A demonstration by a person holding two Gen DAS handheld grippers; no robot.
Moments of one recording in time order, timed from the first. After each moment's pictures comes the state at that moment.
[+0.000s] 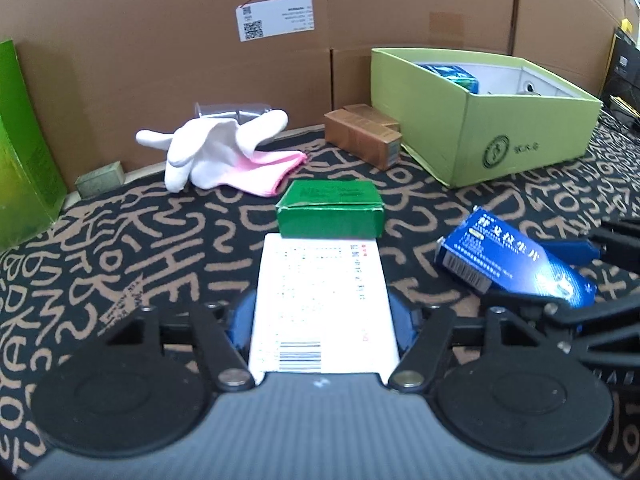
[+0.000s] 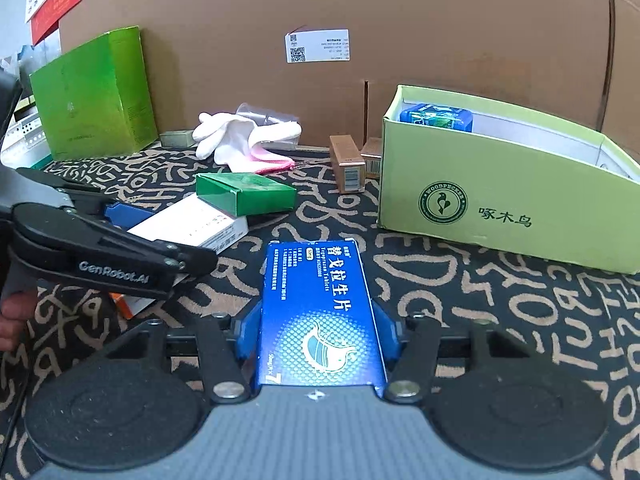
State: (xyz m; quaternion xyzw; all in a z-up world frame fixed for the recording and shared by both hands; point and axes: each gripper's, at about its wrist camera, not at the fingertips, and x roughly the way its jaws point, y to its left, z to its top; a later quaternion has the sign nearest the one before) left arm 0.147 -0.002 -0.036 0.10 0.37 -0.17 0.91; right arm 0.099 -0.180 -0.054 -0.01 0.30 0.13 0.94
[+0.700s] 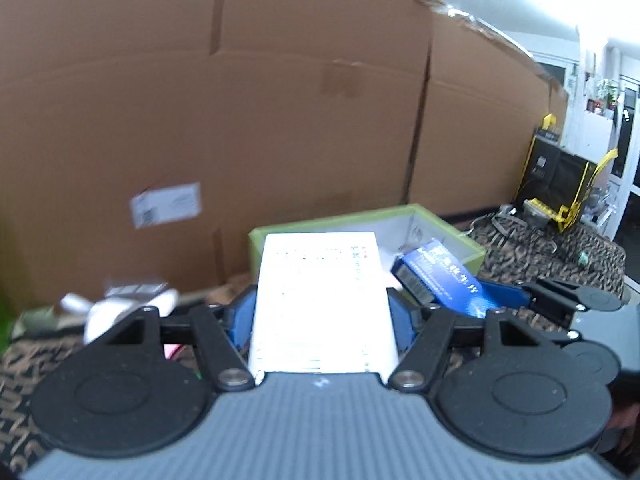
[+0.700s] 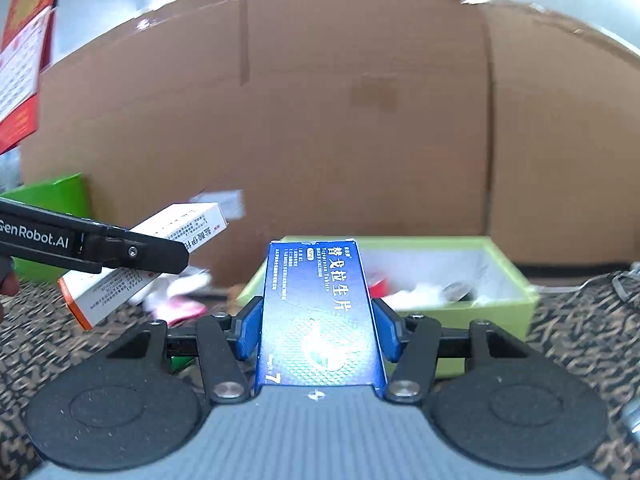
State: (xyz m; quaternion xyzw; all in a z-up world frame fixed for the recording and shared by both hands) left arm 0.138 -0.088 0.091 0.03 0.24 -0.28 0.93; right arm 0.091 -0.278 0.033 0.01 0.14 0.02 0.99
